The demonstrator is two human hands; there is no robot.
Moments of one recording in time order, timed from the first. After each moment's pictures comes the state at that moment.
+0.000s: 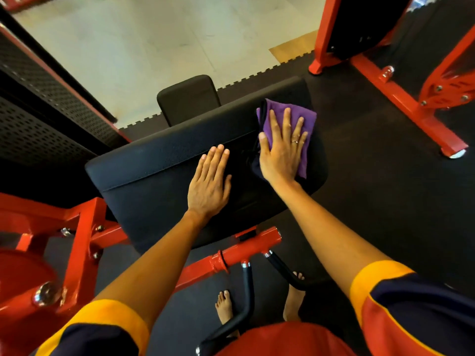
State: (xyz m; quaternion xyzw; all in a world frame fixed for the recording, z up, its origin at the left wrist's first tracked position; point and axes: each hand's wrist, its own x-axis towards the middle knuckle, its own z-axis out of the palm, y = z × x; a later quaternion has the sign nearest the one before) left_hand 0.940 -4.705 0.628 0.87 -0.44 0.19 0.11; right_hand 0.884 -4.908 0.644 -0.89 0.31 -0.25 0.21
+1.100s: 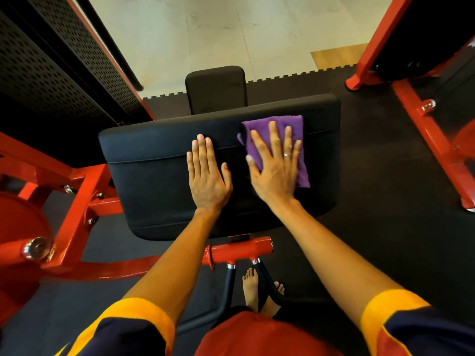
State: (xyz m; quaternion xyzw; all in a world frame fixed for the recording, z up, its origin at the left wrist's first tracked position) left_hand 0.931 -4.727 0.625 0.94 -0.15 0.22 0.19; right_hand 0.887 -4.889 0.647 -0.95 0.11 -0.25 0.13
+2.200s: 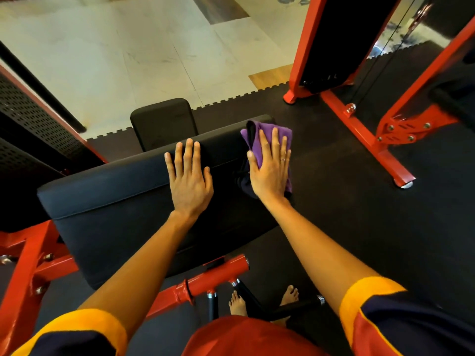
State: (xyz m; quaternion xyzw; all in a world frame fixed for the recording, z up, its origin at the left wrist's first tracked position) left_hand 0.966 -4.785 0.664 0.92 -0.28 0.20 0.18; right_hand 0.885 -4.973 0.653 -0.89 0.29 -0.28 0.21
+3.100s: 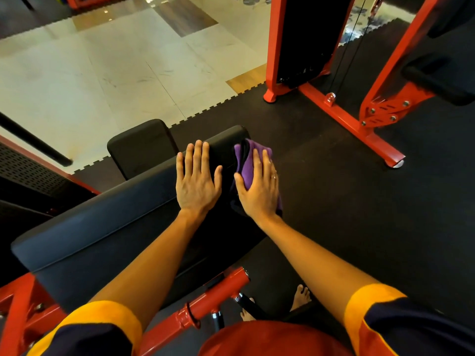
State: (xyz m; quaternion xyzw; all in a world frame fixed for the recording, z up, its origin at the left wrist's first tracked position) left_hand 0.974 -4.864 0.677 0.91 -0.36 0.18 0.10; right_hand 0.857 -4.977 0.641 -0.86 0.35 -0.25 0.26
